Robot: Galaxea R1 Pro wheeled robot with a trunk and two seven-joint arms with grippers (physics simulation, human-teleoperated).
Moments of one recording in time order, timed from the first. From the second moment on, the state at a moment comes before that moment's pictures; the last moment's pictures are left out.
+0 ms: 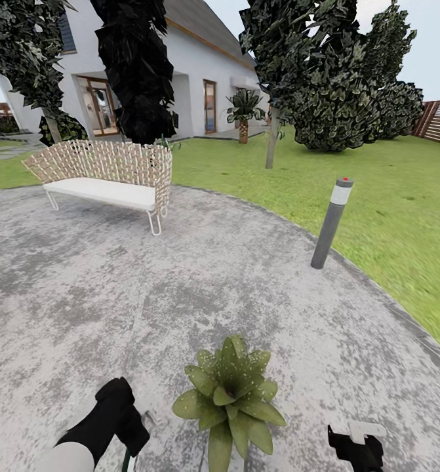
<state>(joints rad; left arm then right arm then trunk) -0.52 -0.01 0.08 -0.70 -1.10 0.69 -1.00 -0.48 -0.13 -0.62 -0.07 0.55 -0.42 -0.10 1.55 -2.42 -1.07</state>
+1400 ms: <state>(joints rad) -0.49 -0.07 0.16 -0.85 -1.11 0.70 -0.94 -0.48 -0.14 -0.62 -0.07 0.55 -0.42 -0.10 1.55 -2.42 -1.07</state>
